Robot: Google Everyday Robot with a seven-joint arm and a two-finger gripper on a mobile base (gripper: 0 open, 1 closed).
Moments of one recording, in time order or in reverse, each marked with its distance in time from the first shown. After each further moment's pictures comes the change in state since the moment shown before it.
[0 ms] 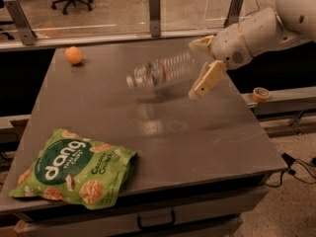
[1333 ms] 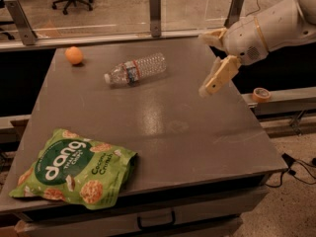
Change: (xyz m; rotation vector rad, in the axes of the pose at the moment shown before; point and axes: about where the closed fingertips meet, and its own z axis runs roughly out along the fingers) arm -0.008 0.009 -0.031 0.033 -0.007 -0.033
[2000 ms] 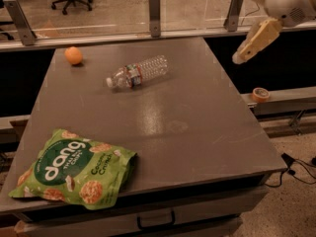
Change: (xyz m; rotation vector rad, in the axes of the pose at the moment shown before) arm -0.003 -0.062 -0.106 0.277 0.157 -0.112
